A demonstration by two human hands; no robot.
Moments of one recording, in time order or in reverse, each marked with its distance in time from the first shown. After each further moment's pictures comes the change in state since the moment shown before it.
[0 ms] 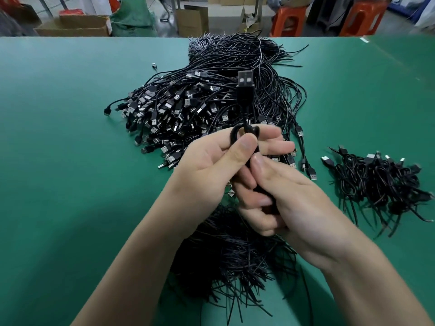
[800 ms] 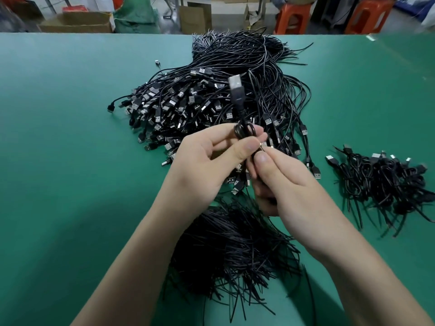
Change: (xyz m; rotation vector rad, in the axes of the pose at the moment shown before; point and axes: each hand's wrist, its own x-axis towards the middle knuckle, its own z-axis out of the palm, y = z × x) left_hand 0.003 0.000 -0.006 0.184 0.137 0.020; right_hand 0.004 0.004 -0.003 -0.549 0.276 -0.122
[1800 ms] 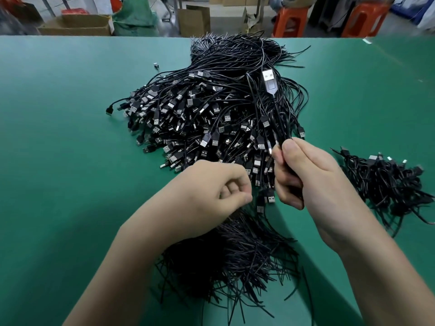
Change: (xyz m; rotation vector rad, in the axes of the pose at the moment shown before) left_hand -0.007 0.004 -0.011 0.681 -0.347 -0.239; right_hand 0.005 -0.002 -0.023 0.085 0.167 0.011
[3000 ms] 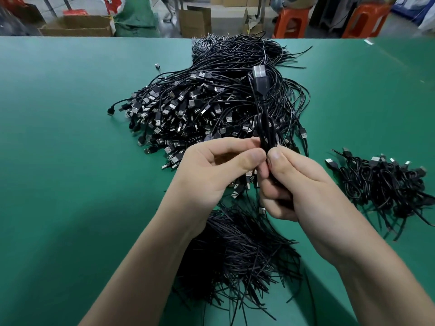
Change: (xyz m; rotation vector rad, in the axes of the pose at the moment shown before) left_hand 0.015 0.006 0.018 -0.945 0.337 0.228; right_hand -0.010 -0.008 0.012 0.125 -0.191 0.040
